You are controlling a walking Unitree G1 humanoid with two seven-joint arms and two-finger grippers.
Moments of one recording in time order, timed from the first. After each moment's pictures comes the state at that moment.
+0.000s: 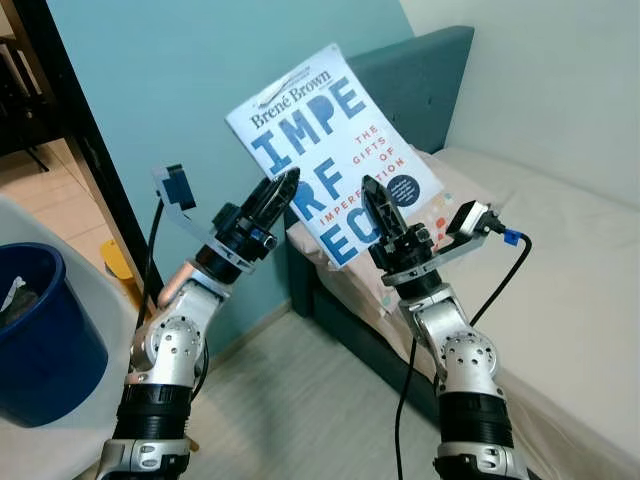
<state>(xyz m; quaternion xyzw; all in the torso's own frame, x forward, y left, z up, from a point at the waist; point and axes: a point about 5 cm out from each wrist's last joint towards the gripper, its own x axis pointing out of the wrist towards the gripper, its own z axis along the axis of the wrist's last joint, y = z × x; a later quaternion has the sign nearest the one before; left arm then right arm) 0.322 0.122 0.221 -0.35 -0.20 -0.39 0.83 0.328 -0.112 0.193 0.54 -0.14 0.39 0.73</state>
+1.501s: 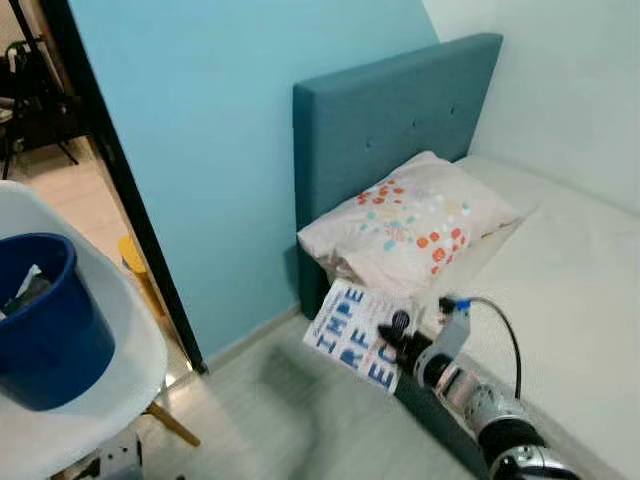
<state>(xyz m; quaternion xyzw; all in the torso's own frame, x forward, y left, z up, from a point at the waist) 0.171 0.226 -0.081 -0.15 0.42 0.12 0.89 0.320 -0.197 0.044 0.32 0.21 0.12 0.92</state>
